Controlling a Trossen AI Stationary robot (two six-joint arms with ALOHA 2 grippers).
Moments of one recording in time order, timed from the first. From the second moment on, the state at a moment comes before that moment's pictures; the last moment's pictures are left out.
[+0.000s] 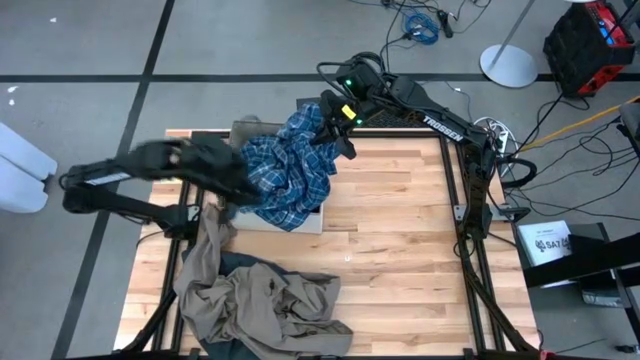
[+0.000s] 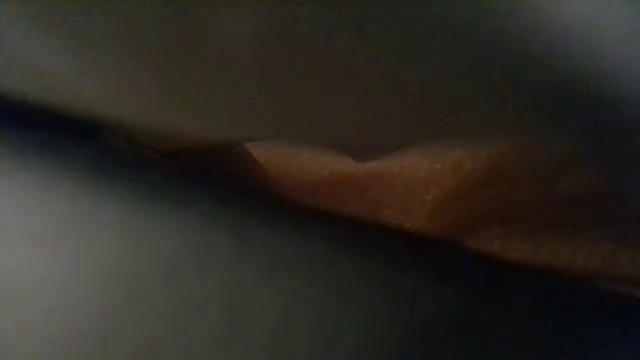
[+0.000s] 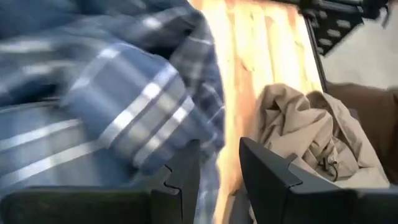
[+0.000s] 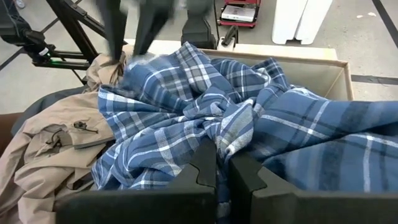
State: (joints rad) left arm 0.12 1.04 1.28 -0.97 0.22 -0.07; right arm -0.46 1.93 2.23 -0.98 -0.61 -0.33
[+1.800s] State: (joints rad) left arm 0.35 1.51 1.31 -1.22 0.21 0.24; right arm -0.42 1.93 2.22 -1.10 -0.60 -0.30
